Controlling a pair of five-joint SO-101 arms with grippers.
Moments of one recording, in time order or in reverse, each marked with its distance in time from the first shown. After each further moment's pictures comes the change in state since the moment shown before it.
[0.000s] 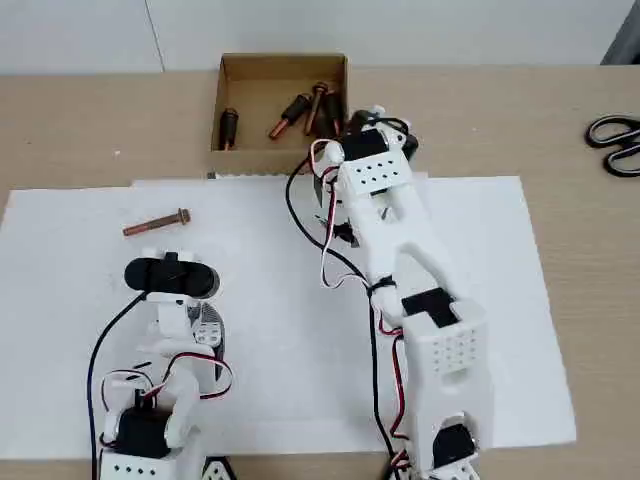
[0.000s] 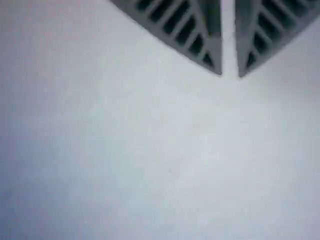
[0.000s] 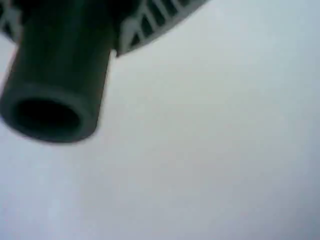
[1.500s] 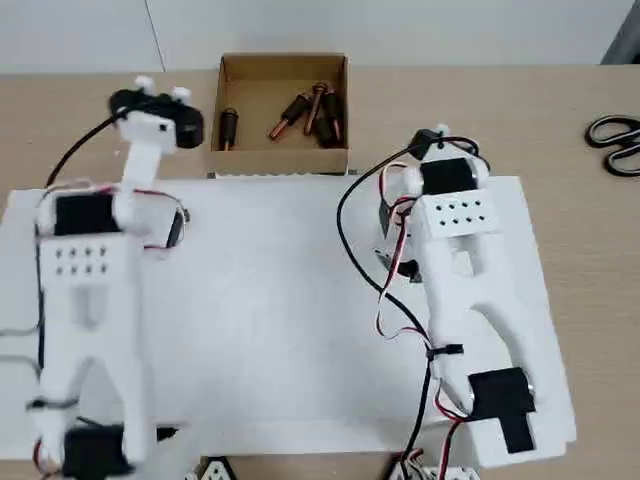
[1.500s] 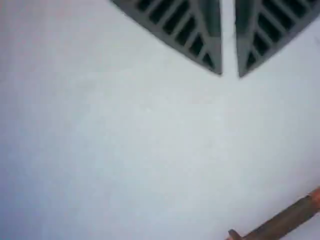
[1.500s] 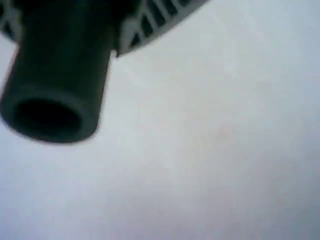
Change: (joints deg) left arm -10.0 89.5 -85.1 21.4 -23.8; right arm 10.0 -35.1 33.1 3.5 9.1
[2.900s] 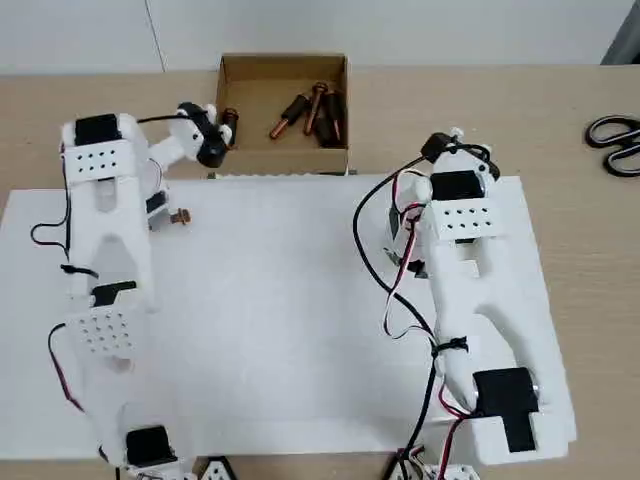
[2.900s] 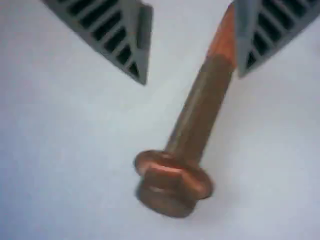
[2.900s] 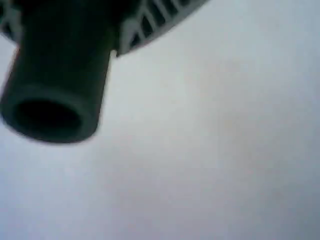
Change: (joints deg) left arm -6.7 56.5 -49.1 10.3 -42.4; right arm 2.7 0.0 7.6 -11.2 0.2
